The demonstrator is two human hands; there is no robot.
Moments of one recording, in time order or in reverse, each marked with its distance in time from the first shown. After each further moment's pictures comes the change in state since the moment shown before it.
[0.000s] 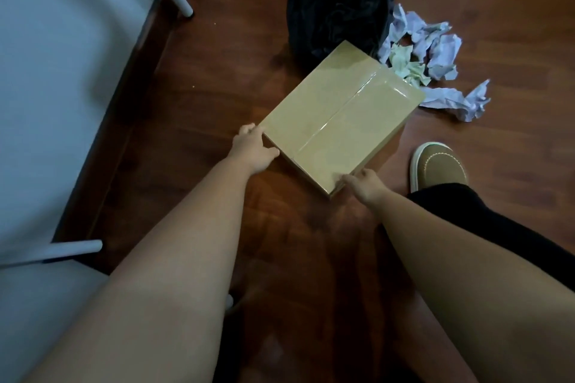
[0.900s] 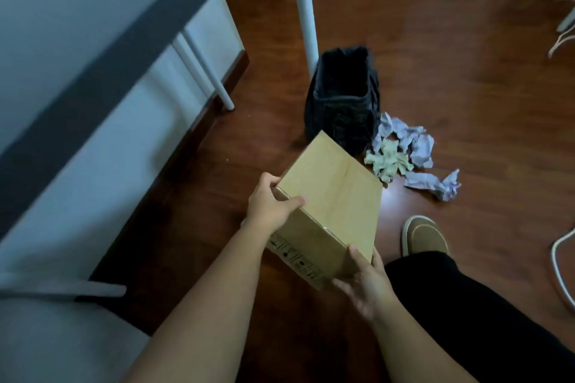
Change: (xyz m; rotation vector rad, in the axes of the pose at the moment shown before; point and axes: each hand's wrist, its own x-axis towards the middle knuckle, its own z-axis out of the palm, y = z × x) left_hand -0.128 0.044 -0.064 -0.616 0.235 0.002; right_hand -0.174 -0.009 0.008 1.013 -0.077 0.000
